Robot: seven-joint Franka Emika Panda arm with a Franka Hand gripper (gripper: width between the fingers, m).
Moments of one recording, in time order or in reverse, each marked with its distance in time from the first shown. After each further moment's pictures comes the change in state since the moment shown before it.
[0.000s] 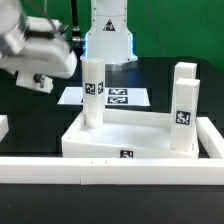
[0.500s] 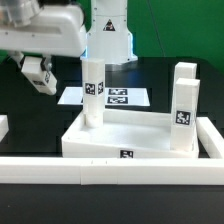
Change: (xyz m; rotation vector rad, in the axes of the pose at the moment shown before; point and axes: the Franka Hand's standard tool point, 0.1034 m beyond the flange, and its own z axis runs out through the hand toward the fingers) arm 0.004 -0.025 -0.043 -0.001 0.269 -0.019
